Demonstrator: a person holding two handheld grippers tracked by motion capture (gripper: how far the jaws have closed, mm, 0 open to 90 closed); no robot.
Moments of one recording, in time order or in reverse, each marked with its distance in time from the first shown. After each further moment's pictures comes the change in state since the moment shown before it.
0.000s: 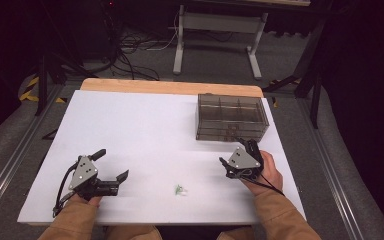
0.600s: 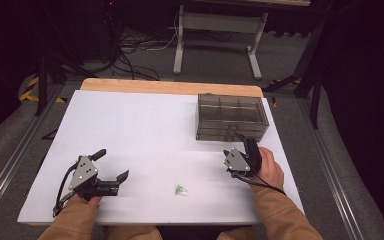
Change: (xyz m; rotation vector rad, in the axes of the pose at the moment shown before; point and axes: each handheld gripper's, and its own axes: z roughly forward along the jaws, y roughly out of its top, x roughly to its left) left arm 0.000 0.000 0.000 0.000 -0.003 0.003; right arm 0.003 0.002 0.008 0.078 -0.168 -0.172
